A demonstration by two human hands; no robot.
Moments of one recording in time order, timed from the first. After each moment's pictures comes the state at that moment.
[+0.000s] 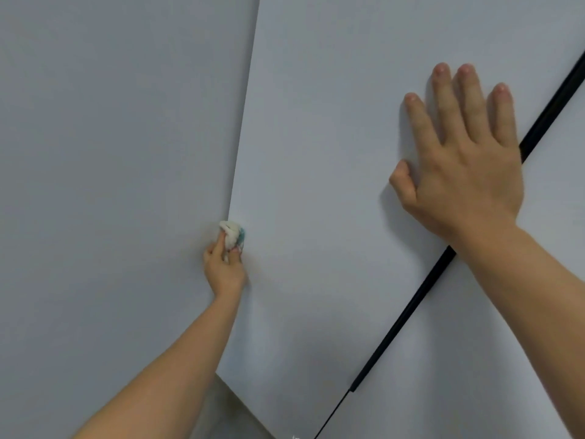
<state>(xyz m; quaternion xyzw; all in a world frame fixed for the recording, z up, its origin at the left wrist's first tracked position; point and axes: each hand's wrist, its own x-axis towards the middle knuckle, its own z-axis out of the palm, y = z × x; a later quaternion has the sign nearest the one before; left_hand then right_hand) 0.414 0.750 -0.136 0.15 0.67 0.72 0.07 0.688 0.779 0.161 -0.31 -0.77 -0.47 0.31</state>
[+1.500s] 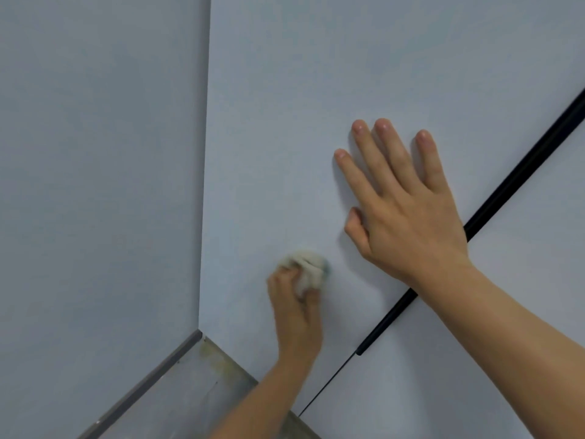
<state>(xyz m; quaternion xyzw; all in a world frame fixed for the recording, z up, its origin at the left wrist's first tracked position) 0.593 0.734 -0.207 0.34 0.57 0.74 0.05 0.675 0.782 0.022 -0.24 -0.82 -0.48 0.20</state>
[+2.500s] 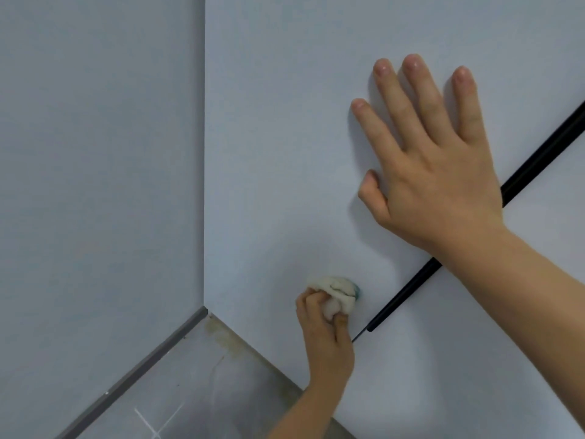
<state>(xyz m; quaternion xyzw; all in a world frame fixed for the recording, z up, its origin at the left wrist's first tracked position) 0.666 0.718 -0.262 0.33 0.59 0.72 0.14 0.676 0.783 0.017 -0.25 -0.83 -0.45 0.19</state>
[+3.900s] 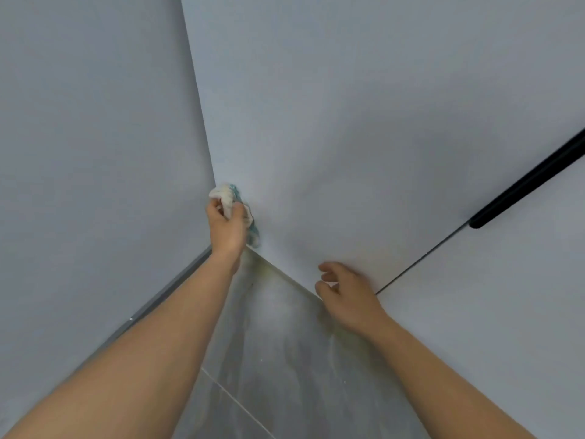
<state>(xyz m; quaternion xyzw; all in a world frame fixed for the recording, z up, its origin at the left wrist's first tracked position) 0.441 0.729 -0.435 0.10 0.69 0.66 0.28 0.688 0.742 -0.398 -0.49 -0.80 0.34 0.01</state>
